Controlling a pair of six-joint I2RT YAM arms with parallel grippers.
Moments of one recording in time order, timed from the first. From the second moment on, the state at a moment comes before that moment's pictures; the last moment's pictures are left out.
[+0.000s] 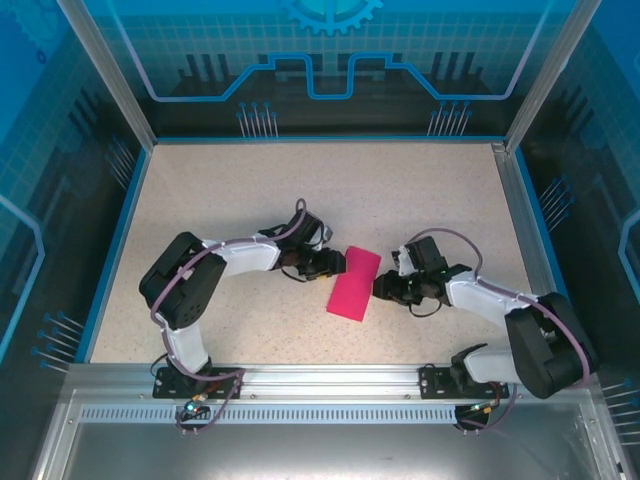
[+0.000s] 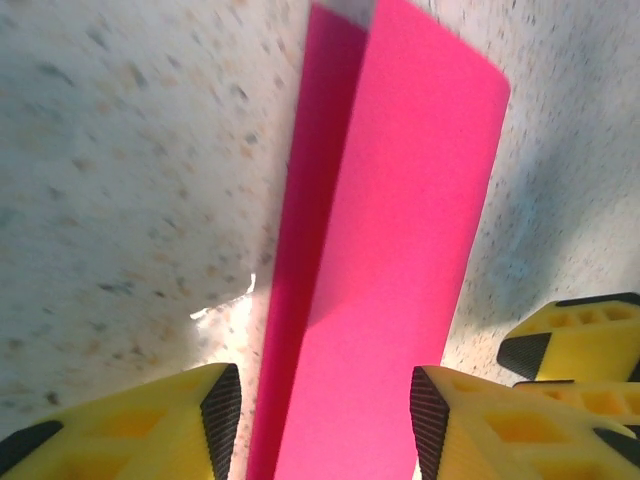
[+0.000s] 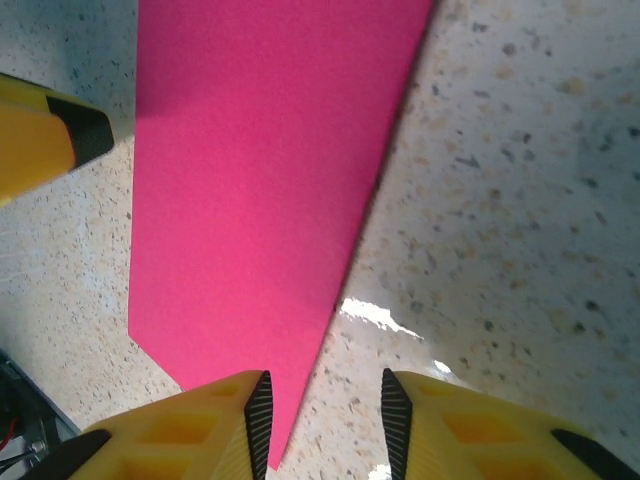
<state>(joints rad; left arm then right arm) -0.60 1.82 1.00 -0.18 0.48 -0.76 0.39 1.33 0.51 -0.27 -0.48 0.60</state>
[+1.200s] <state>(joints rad) -0.60 1.90 1.04 -0.15 0.68 -0.76 0.35 1.50 0.58 -0.20 -0.56 0.56</state>
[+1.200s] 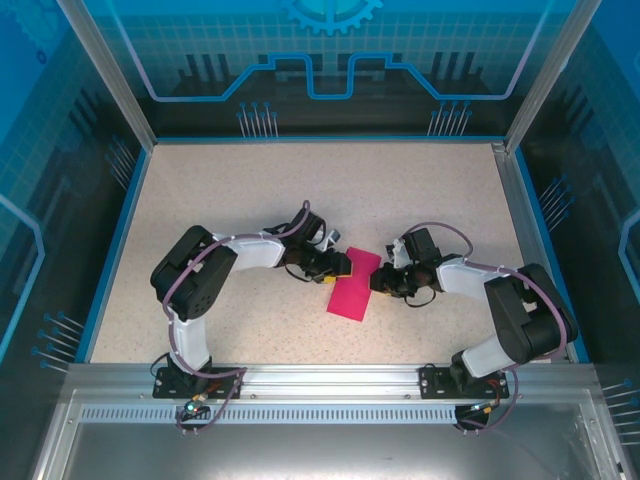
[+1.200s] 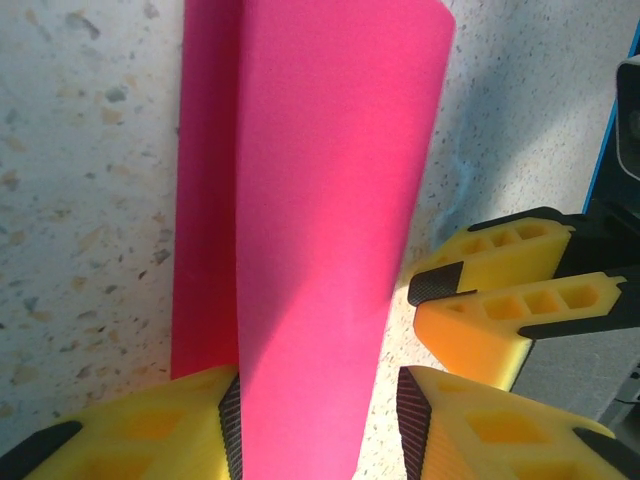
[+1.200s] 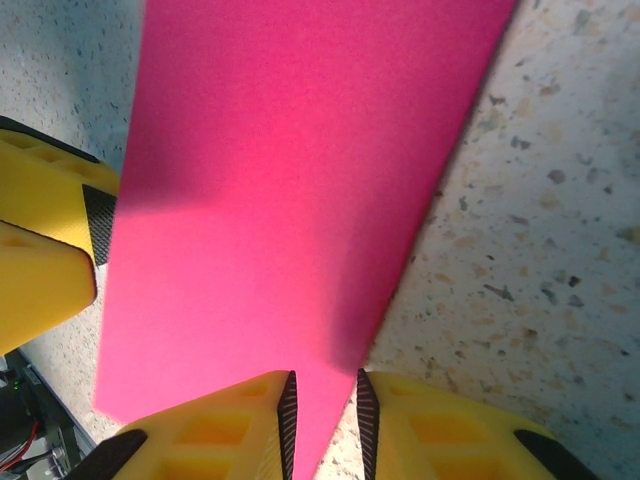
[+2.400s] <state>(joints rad) -0.59 1.55 0.92 -0.19 0.50 -0.82 0.33 1.03 0.57 -0.43 -0.39 0.49</state>
